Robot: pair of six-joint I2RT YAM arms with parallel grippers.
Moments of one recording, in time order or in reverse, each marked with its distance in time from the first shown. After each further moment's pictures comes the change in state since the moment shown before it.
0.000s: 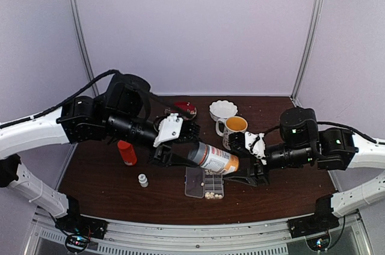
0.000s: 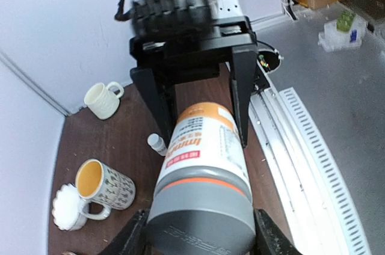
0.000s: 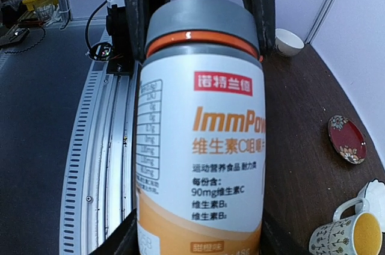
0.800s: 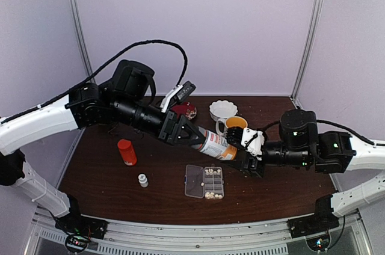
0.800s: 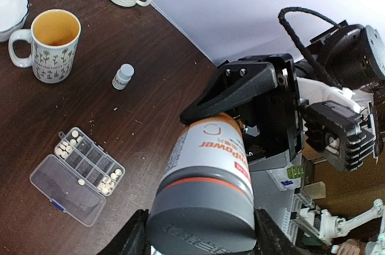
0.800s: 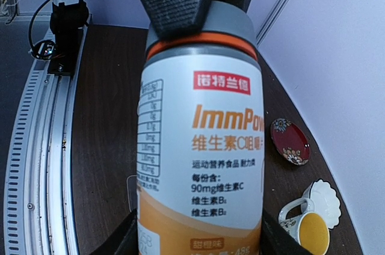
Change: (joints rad) left arm 0.108 0.079 0.109 -0.061 0.074 -1.041; right arm 0.015 0.008 -0.029 0.113 0.253 -0.088
